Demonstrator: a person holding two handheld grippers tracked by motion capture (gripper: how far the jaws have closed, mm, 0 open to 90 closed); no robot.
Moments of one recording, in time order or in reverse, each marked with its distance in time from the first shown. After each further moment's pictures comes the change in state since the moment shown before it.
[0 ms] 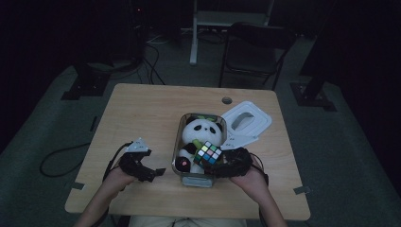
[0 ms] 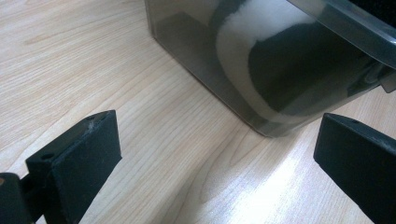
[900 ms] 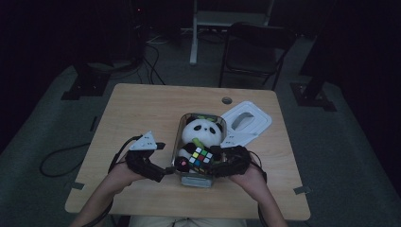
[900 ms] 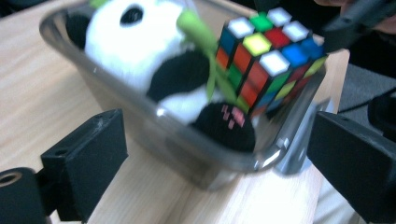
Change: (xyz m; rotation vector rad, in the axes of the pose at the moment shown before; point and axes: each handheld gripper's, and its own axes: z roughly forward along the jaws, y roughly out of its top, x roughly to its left) left arm -0.054 0.061 -0.028 -0.108 -0.100 0.186; right arm -0.005 0.005 -0.008 -0.073 0.049 0.026
